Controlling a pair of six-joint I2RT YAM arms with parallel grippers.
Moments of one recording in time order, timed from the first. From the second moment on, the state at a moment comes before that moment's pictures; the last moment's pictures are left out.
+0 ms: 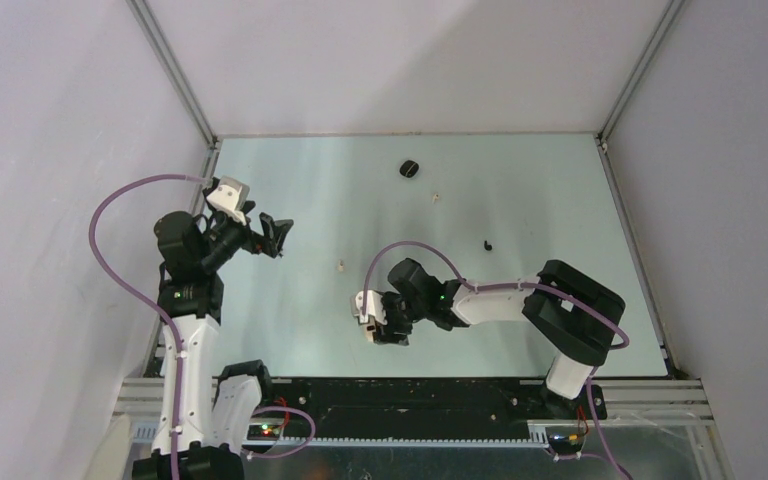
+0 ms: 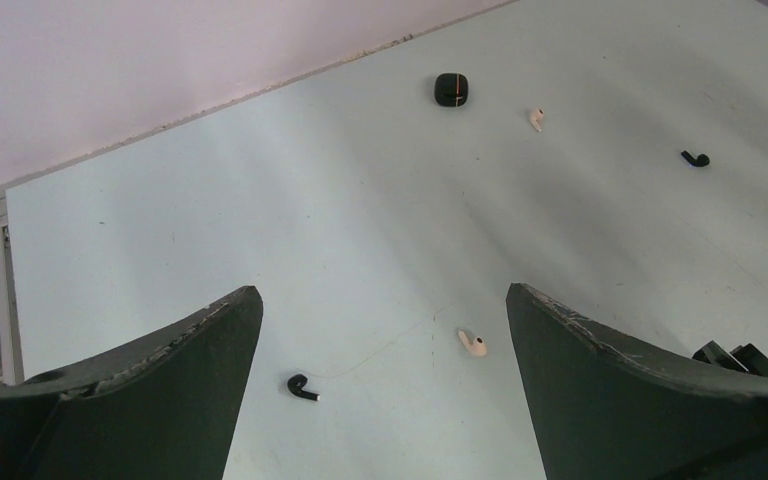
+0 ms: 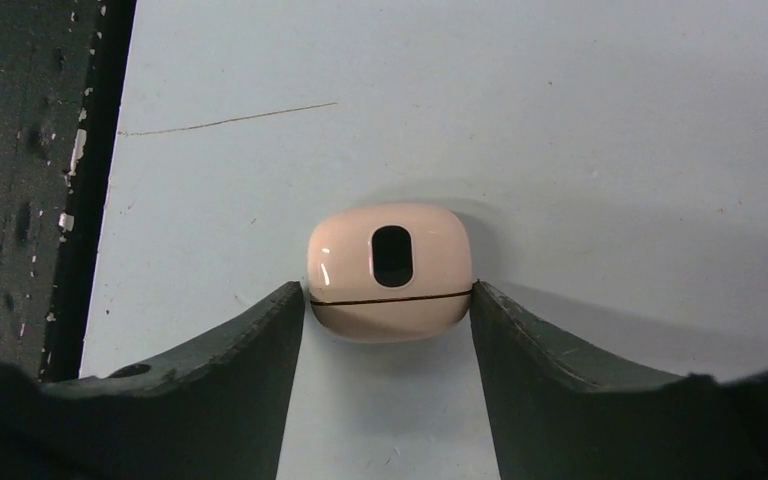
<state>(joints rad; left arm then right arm) 0.20 0.77 0.77 -0.19 0.69 0.16 1.02 1.73 0.82 0.13 -0.47 -0.58</state>
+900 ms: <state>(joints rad) -0.05 1.11 0.98 -0.36 0.85 0.18 0.92 1.31 0.82 0.03 -0.22 -0.80</state>
